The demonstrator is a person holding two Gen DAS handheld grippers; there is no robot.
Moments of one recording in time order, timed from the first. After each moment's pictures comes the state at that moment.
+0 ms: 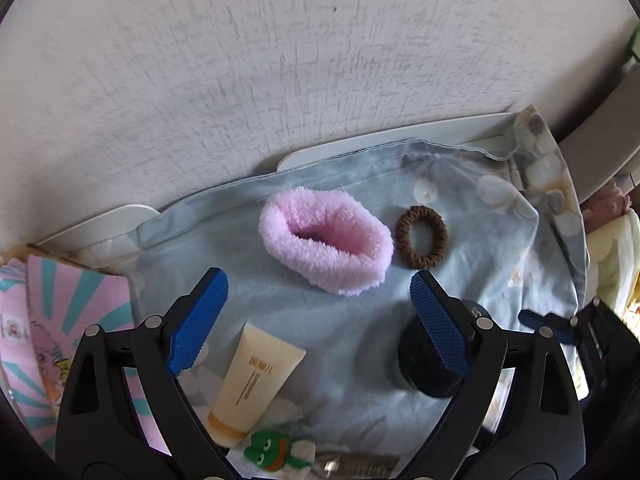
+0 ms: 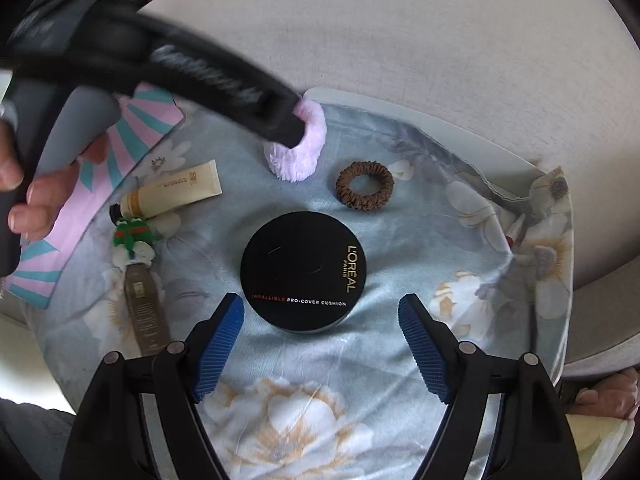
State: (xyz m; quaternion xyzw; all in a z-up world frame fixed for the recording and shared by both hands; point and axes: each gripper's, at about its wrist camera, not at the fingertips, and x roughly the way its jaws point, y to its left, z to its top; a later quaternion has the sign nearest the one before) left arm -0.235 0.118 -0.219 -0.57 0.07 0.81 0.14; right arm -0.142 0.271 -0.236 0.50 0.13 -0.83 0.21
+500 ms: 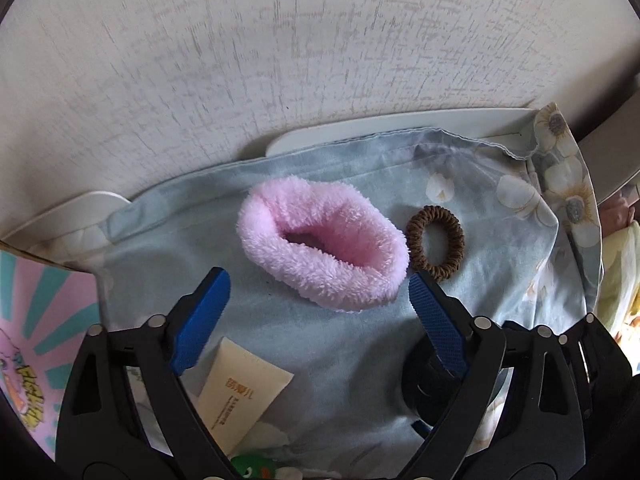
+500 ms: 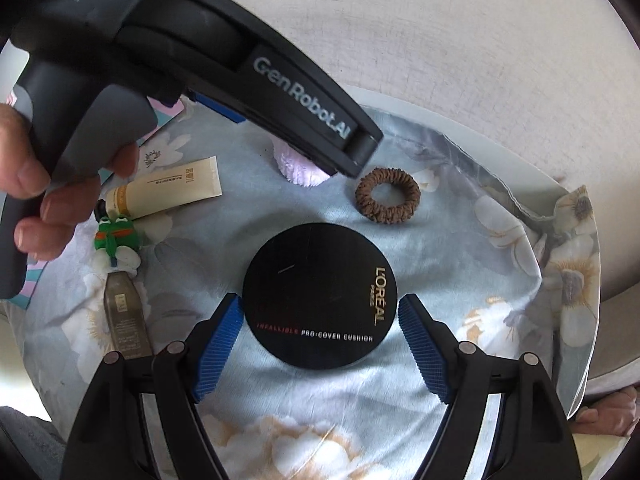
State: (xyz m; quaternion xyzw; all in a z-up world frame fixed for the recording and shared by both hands) left arm -0.240 0.121 -0.248 -0.58 0.05 0.80 0.14; right arm -0.146 0.261 -0.253 0.48 0.15 -0.84 0.22
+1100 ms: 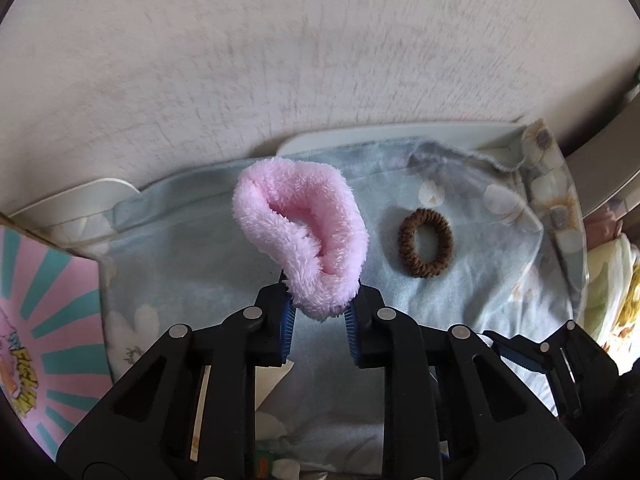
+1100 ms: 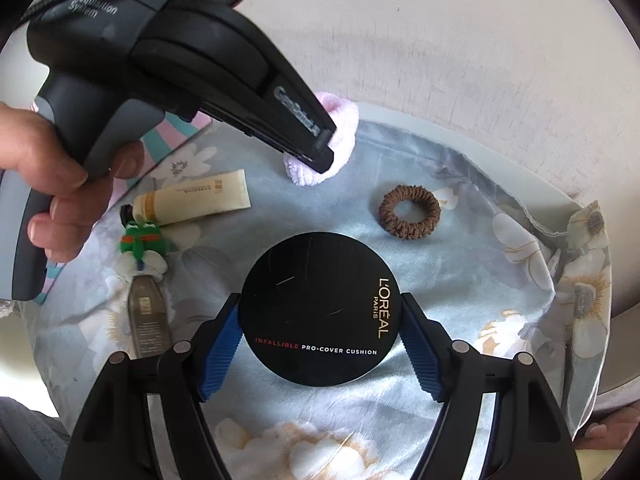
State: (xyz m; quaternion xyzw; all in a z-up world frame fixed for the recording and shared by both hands) left arm -0.224 0.099 -0.229 -0.56 0.01 0.82 0.14; right arm -0.126 0.279 -0.240 0.45 0.14 -0.84 0.26
